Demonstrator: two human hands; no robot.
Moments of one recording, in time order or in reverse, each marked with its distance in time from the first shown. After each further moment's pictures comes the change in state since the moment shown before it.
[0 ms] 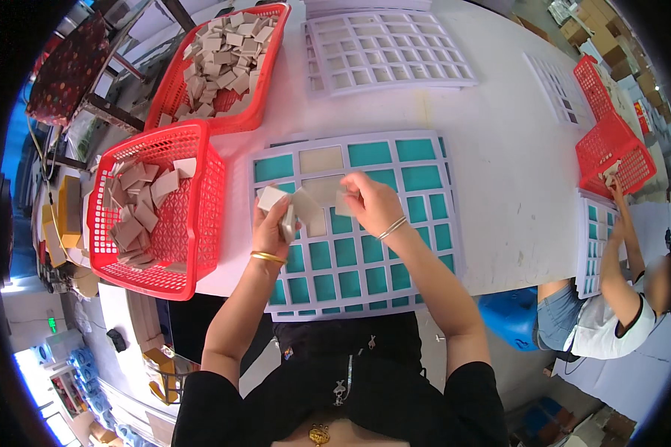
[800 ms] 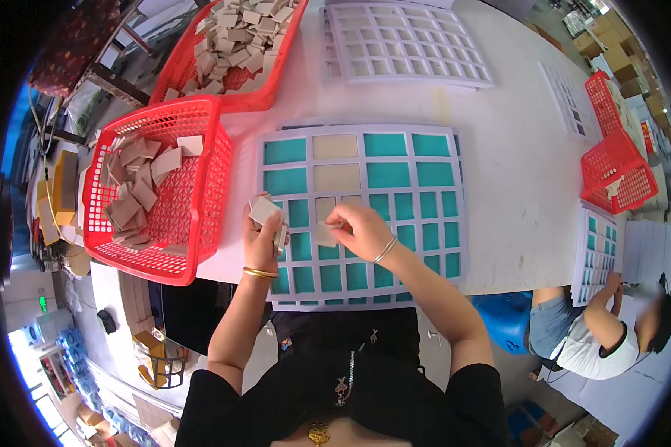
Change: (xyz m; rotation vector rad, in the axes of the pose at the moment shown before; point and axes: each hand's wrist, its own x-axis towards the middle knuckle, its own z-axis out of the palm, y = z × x) left_hand -0.032 -0.001 -0.047 0.166 0.006 0.119; right_hand -0.032 -0.025 0.032 0.220 -0.350 0.165
